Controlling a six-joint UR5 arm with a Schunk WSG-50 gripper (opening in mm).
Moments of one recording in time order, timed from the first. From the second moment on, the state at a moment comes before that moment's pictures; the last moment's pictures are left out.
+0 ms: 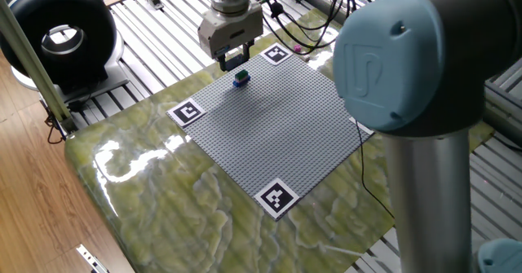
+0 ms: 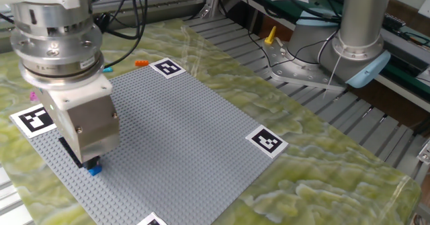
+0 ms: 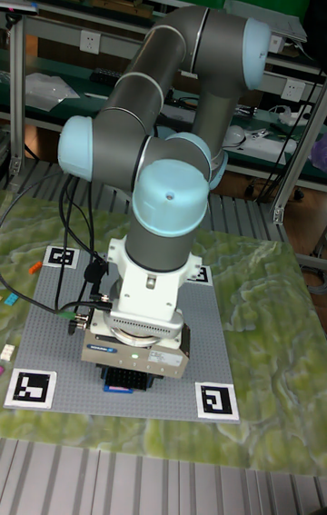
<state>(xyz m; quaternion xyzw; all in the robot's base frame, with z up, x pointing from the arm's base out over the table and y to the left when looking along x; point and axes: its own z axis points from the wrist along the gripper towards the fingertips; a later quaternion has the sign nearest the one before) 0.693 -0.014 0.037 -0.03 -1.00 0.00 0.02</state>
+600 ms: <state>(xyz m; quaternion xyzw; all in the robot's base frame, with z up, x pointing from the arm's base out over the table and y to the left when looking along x) 0.687 -0.015 0.026 -0.03 -1.00 -0.02 0.01</state>
